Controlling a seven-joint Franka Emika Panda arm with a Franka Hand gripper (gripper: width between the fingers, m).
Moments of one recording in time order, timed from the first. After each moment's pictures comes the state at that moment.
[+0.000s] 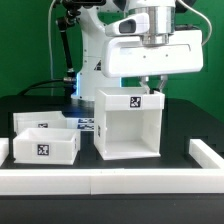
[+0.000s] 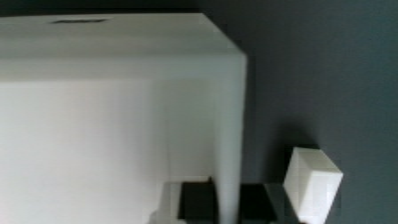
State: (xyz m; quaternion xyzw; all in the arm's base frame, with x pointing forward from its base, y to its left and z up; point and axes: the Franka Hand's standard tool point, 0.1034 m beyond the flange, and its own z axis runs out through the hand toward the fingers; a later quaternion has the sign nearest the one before) arm 0.469 0.076 0.102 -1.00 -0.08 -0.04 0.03
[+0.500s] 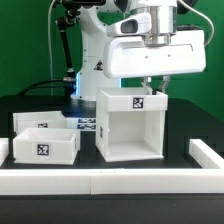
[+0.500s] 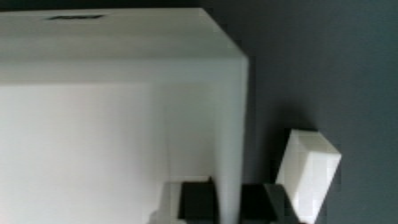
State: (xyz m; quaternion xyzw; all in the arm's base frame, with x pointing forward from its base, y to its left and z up) arm 0.488 0.081 0.101 -0.99 -0.08 -0.06 0.04
